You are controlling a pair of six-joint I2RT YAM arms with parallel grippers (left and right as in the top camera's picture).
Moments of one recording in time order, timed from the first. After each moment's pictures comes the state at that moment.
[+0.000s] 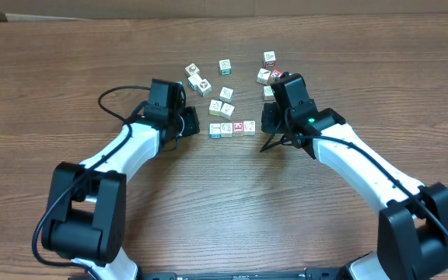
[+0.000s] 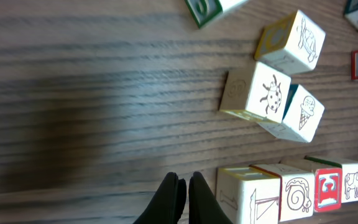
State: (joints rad) left arm -0.25 1.82 1.04 -0.23 0.20 -0.45; right arm 0.43 1.68 1.13 -0.43 0.07 0.46
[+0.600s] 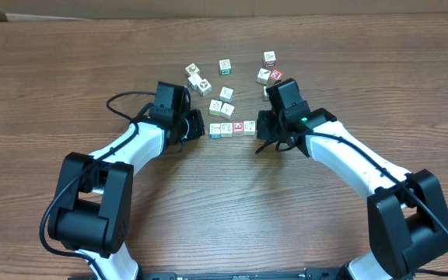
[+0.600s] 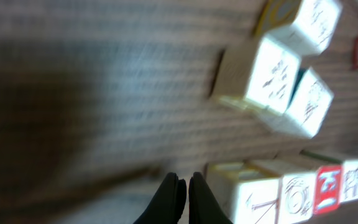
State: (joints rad) left arm -0.26 1.87 1.04 -0.22 0.26 -0.51; right arm 0.44 1.74 1.12 -0.45 -0.02 0.46
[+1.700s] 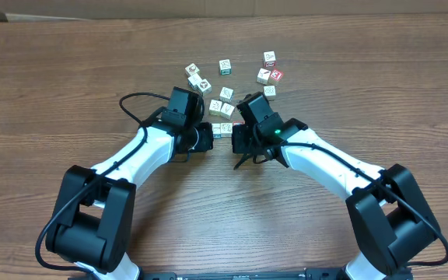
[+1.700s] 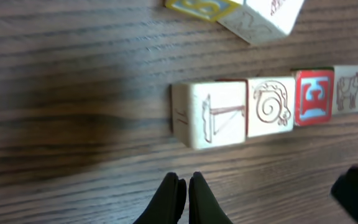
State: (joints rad) left arm -0.36 1.80 1.04 -0.40 0.22 -0.41; right arm 0.58 1.80 1.12 -0.40 -0.07 0.53
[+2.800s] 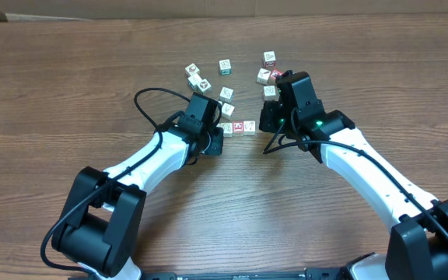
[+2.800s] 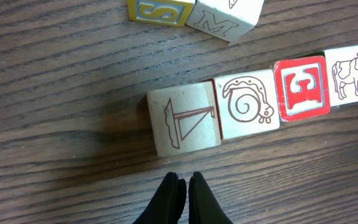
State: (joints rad) left arm -0.46 1.80 1.04 -0.36 0.05 -0.34; right arm 0.42 1.60 1.12 -0.44 -0.06 0.53
